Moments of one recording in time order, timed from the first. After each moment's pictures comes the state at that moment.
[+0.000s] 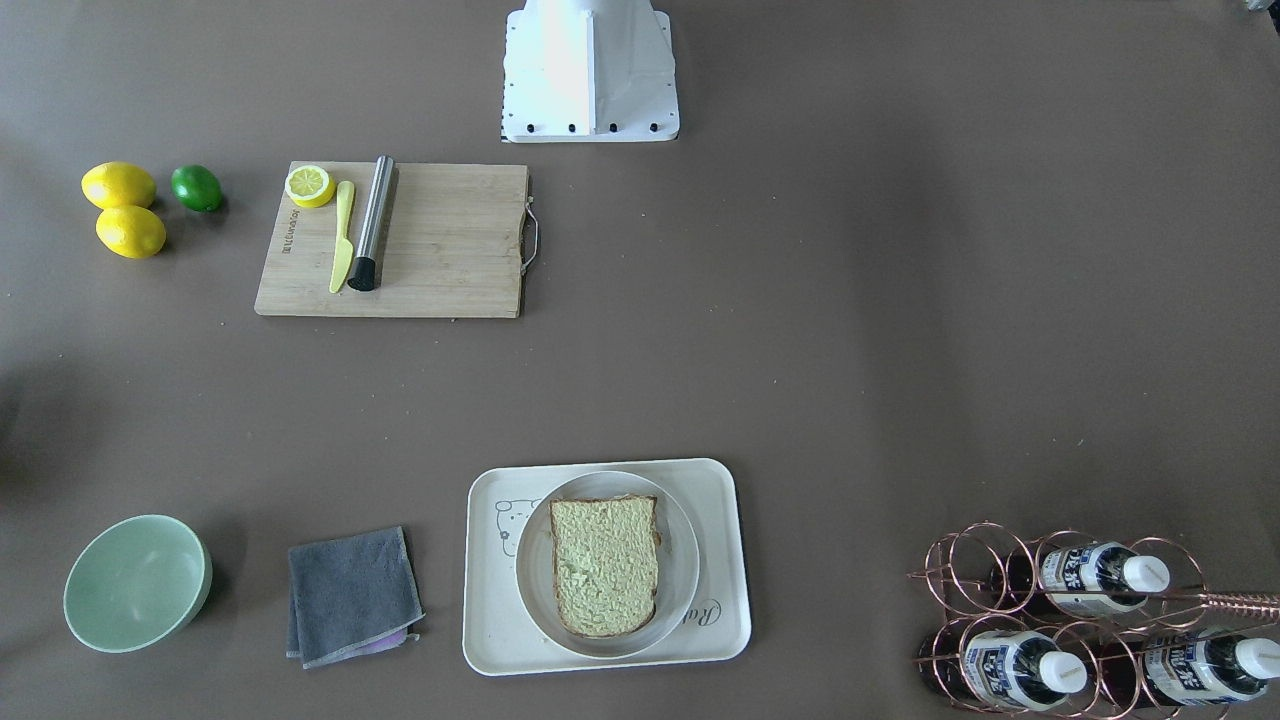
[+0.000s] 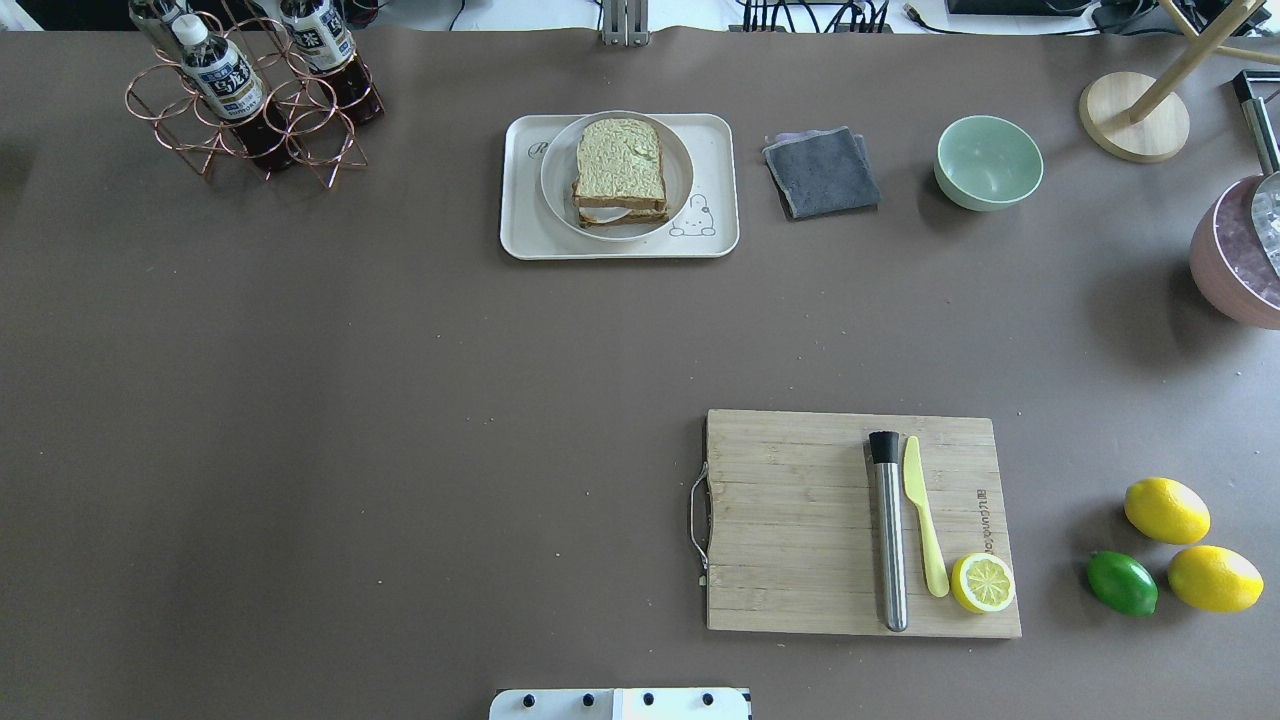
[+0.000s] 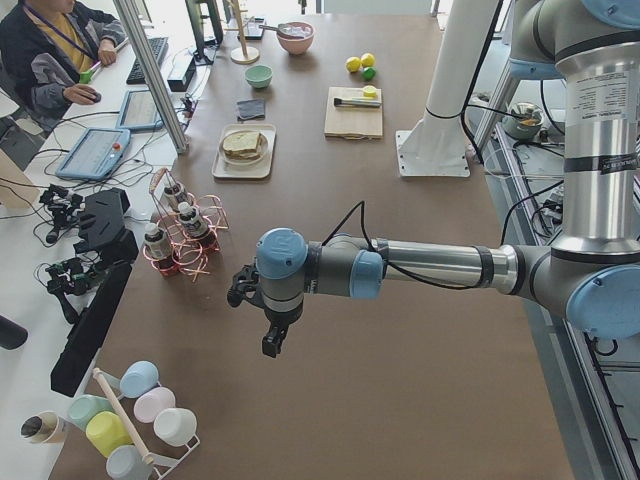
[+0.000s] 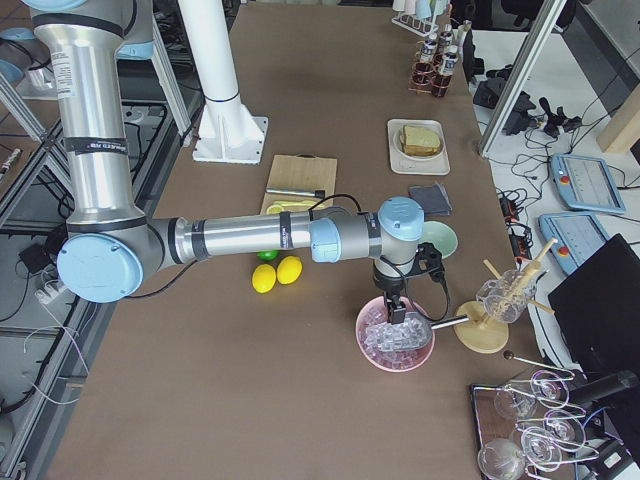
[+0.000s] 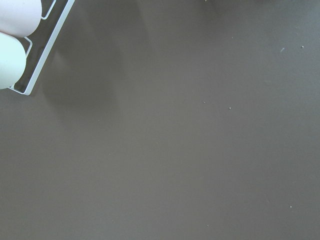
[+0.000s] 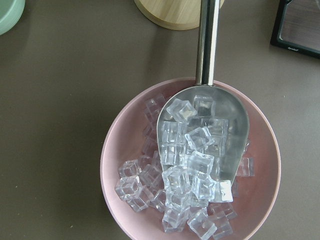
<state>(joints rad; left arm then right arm) -1.60 -1.49 -1.72 -1.60 -2.34 0.25 1.49 -1.49 1.62 -1.54 2.28 -0.08</state>
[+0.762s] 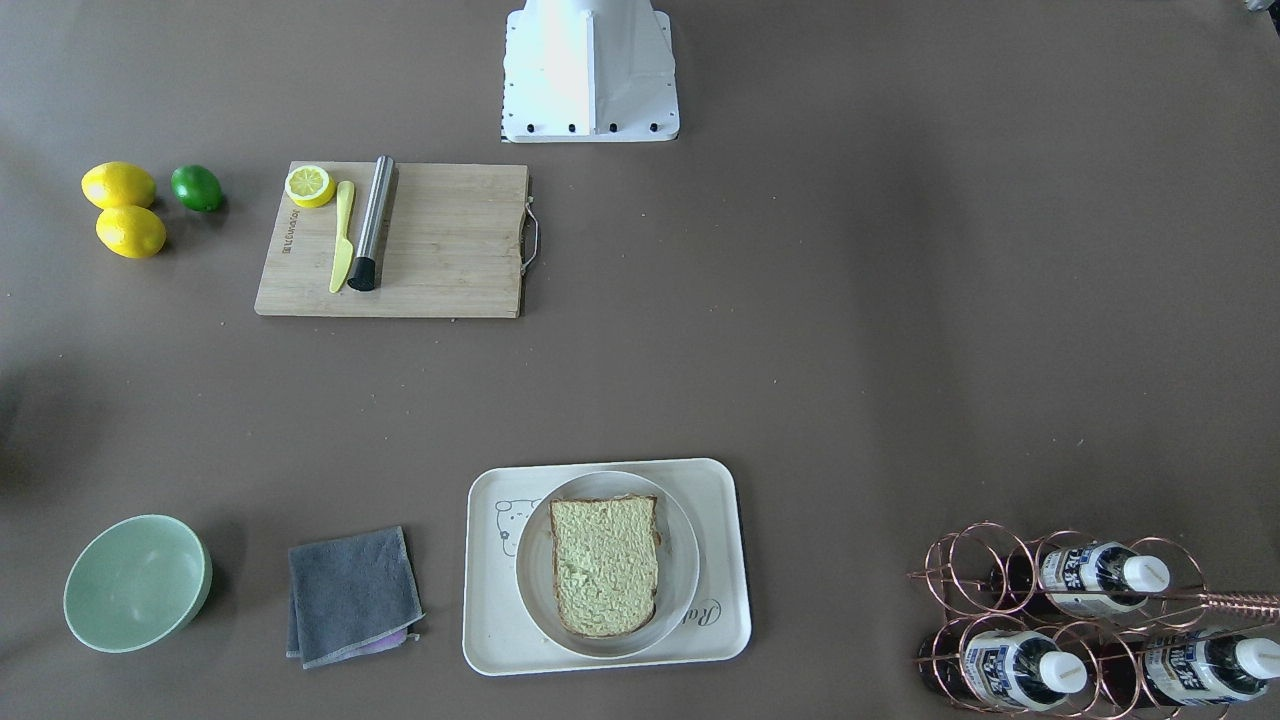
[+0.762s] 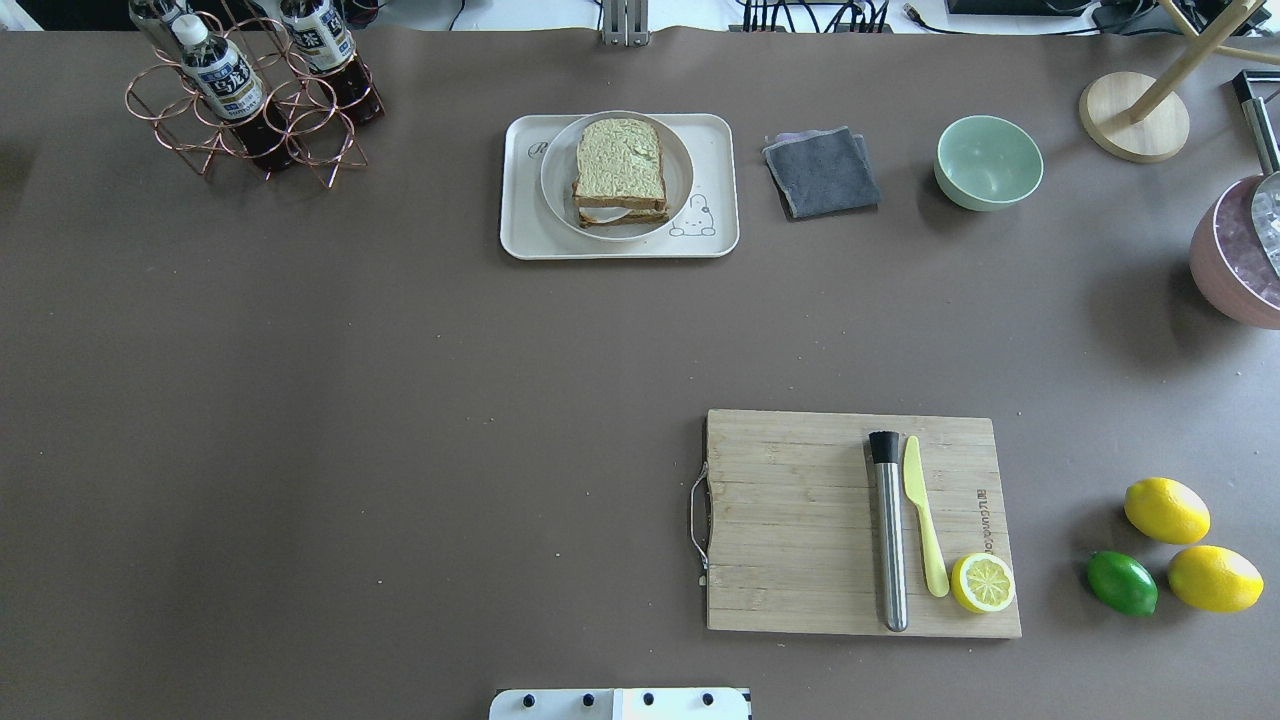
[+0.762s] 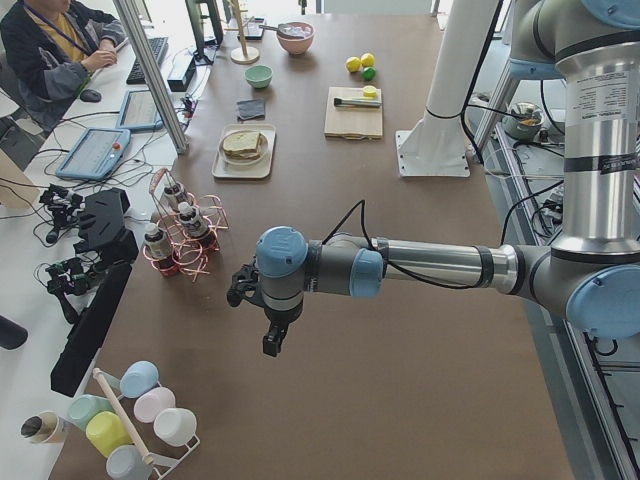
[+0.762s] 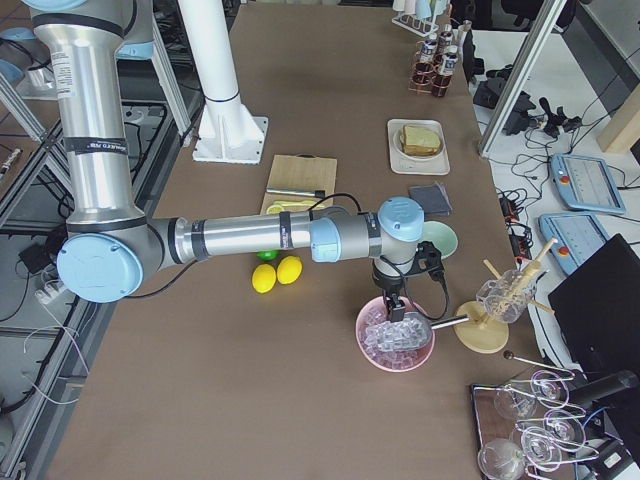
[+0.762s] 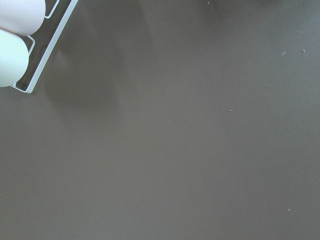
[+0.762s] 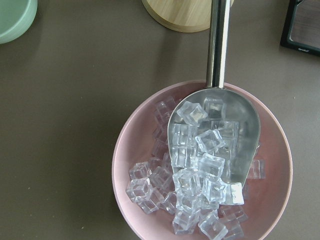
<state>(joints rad) -1.60 -1.49 -1.72 -1.60 -2.34 0.25 1.49 -1.49 1.62 -1.54 2.30 -0.07</state>
